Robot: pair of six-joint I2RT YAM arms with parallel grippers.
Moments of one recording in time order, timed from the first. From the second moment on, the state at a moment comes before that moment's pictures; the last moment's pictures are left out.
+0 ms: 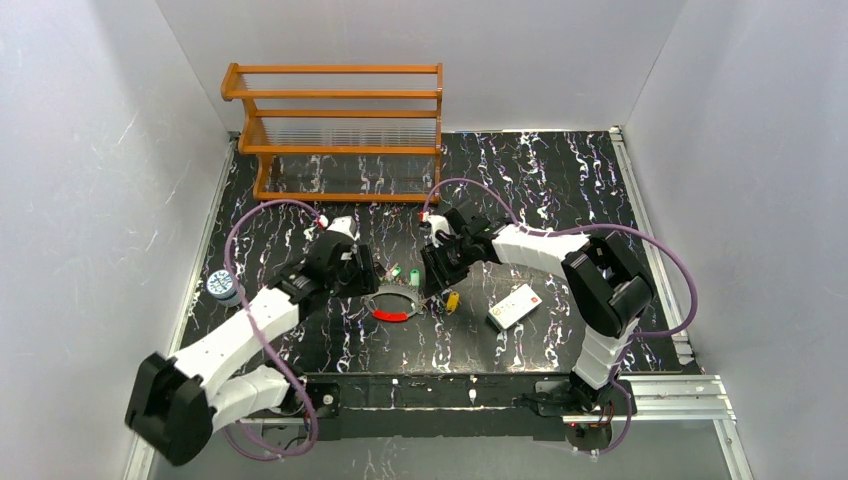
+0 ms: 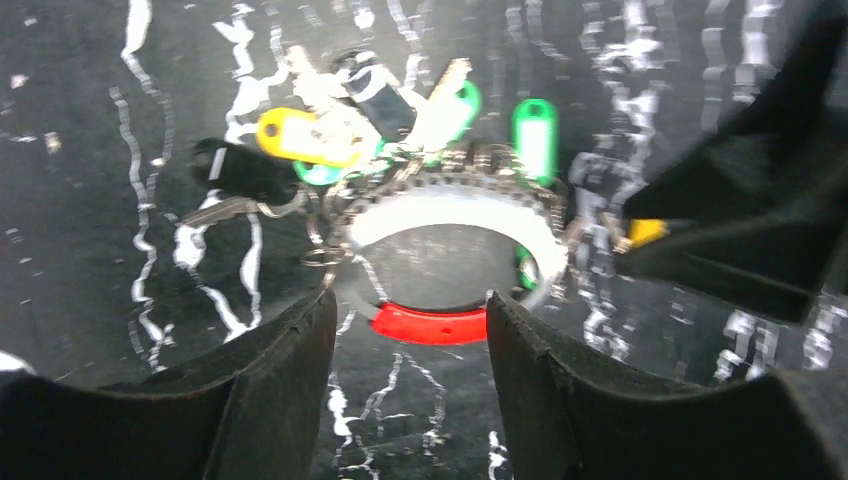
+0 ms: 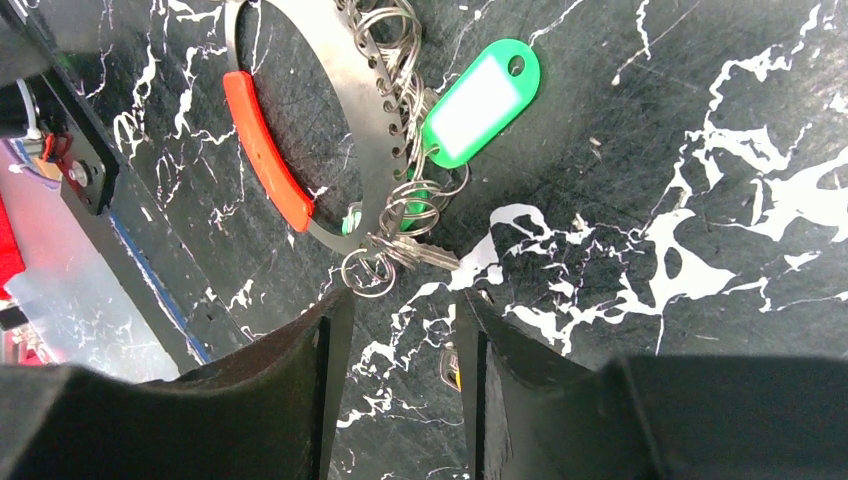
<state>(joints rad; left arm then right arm) -0.57 1.10 0.68 -0.47 -0.11 -0.58 0.74 1.79 1.10 -0.35 -0.55 0.19</state>
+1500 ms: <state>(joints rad) -0.57 0.72 0.43 -0.05 0.26 -0.71 0.71 1.87 1.03 -0.15 -0.76 0.15</state>
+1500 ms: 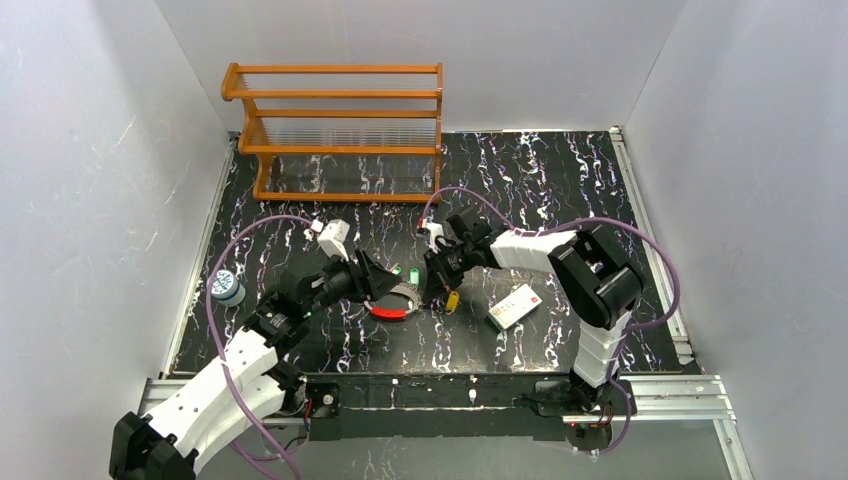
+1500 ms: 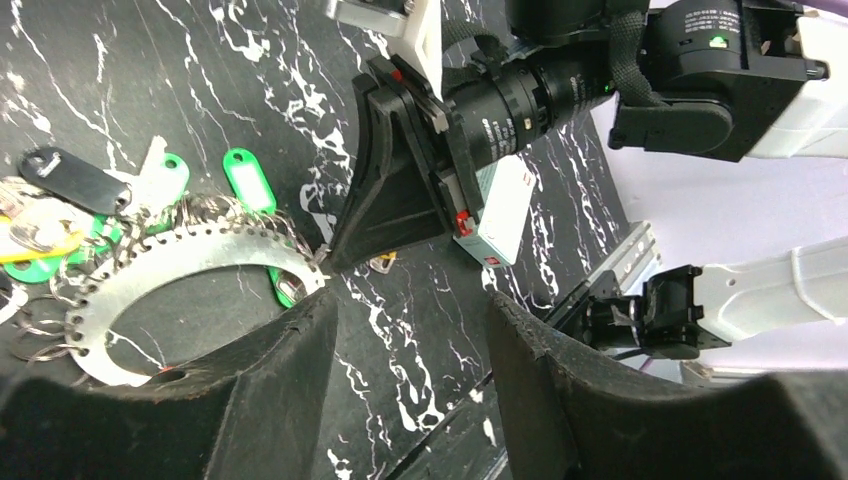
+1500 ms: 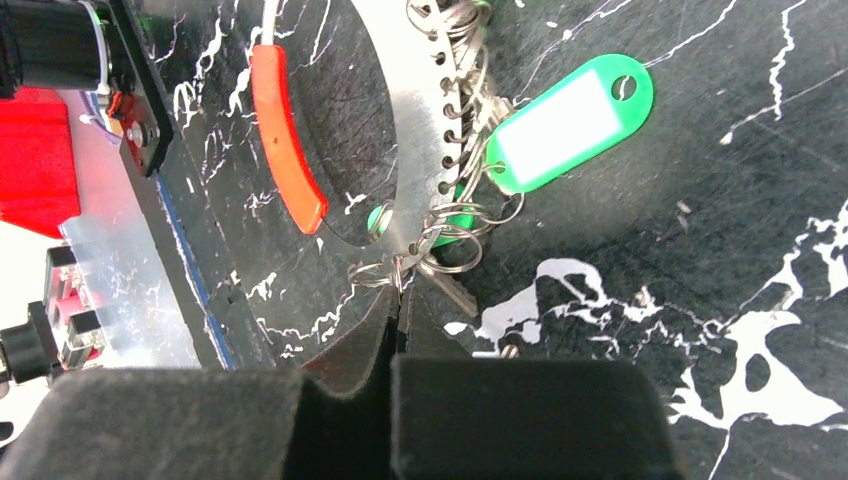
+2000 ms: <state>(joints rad) -0.57 0.74 0.62 -0.23 0.26 -0.40 0.71 1.63 1.19 -0.33 -0.65 0.06</state>
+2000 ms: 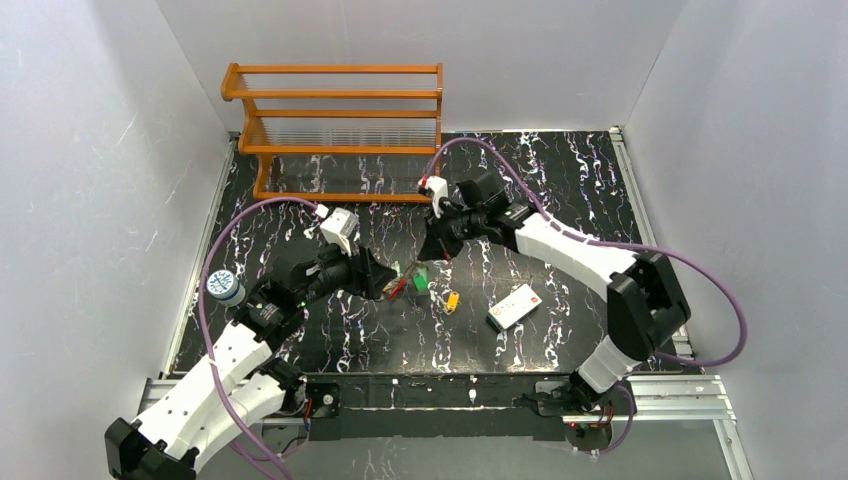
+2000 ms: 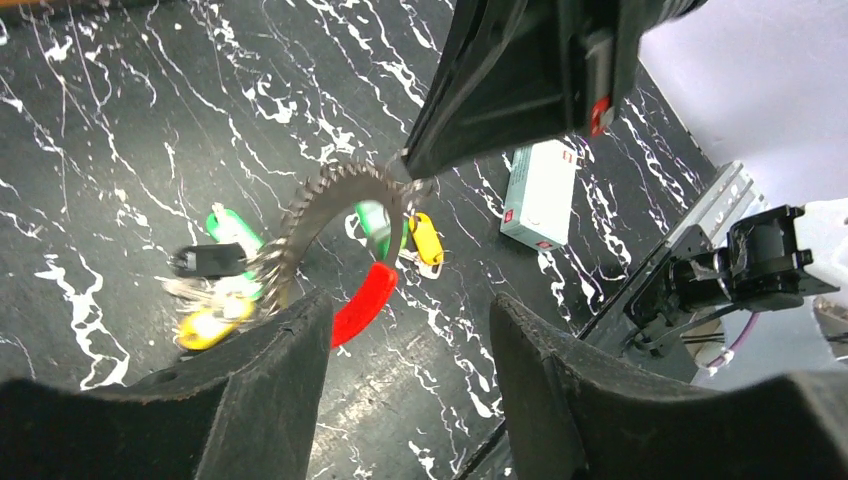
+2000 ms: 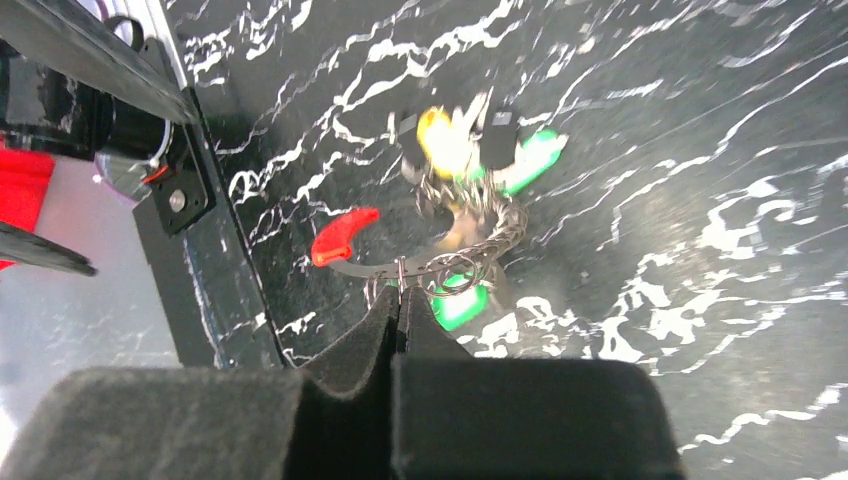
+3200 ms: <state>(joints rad) -0.57 0.47 0.46 -0.02 0.59 0.07 0.85 1.35 1.06 -0.19 -0.83 -0.45</state>
